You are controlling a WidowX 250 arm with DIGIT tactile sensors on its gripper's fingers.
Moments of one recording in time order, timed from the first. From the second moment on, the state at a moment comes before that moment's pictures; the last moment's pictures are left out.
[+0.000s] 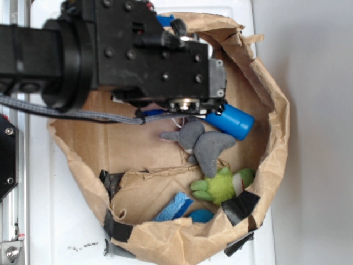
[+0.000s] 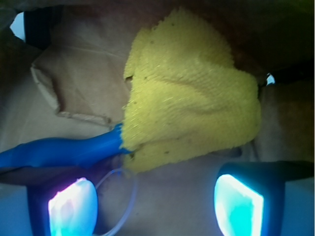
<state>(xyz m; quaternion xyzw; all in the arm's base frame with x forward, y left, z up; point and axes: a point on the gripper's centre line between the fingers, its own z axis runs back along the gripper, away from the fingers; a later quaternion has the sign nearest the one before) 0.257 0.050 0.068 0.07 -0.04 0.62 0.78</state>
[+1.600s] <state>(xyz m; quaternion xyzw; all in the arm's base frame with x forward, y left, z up) 0.262 0.094 0.037 0.13 -0.06 0.69 0.71</state>
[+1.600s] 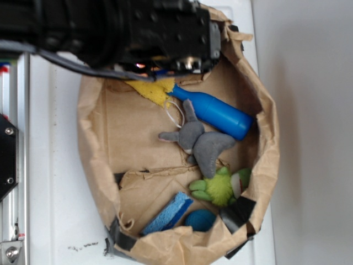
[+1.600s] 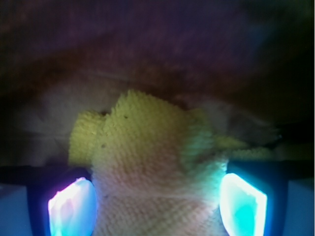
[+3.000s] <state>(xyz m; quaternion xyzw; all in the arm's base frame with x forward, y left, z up) 0.267 0.050 0.085 0.04 -0.12 0.53 0.84</state>
